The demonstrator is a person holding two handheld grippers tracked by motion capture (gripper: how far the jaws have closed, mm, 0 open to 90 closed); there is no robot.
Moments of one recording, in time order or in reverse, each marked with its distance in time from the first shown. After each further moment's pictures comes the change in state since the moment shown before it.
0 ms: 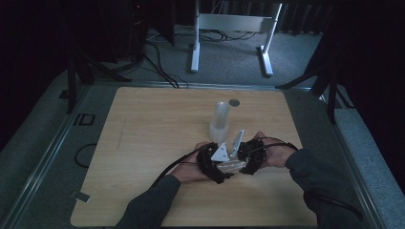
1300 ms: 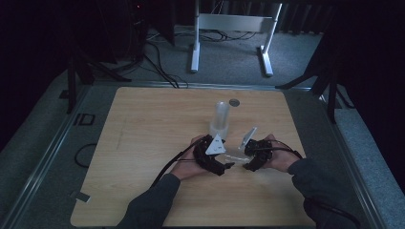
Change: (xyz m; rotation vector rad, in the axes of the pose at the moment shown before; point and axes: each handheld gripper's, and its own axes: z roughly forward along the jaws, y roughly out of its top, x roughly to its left) left arm 0.010 0.007 -0.018 -0.112 0.108 -0.062; right arm -0.015 -0.034 0.022 -0.067 -0.075 0.279
